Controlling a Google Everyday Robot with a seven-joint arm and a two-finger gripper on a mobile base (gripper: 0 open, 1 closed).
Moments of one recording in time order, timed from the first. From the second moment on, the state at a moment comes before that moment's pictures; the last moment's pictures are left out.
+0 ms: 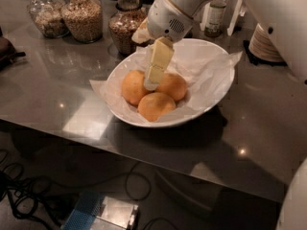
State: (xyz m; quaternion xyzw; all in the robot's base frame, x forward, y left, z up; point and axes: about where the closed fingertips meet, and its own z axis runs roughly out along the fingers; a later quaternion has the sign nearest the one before) arm 0.554 0.037 0.936 -0.74 0.60 0.22 0.20
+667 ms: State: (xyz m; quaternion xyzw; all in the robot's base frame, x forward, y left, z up) arm 0.530 0.031 0.881 -0.73 0.62 0.25 0.14
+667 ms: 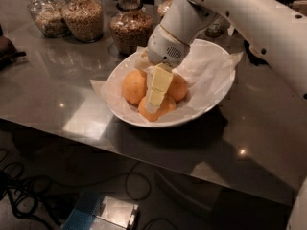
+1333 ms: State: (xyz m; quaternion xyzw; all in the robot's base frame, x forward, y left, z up) arm 0.530 0.031 0.881 -0.73 0.62 0.25 0.14
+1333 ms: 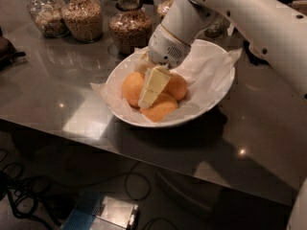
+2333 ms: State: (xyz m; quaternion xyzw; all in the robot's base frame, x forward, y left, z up) arm 0.535 0.036 0.875 -0.72 0.63 0.26 0.15
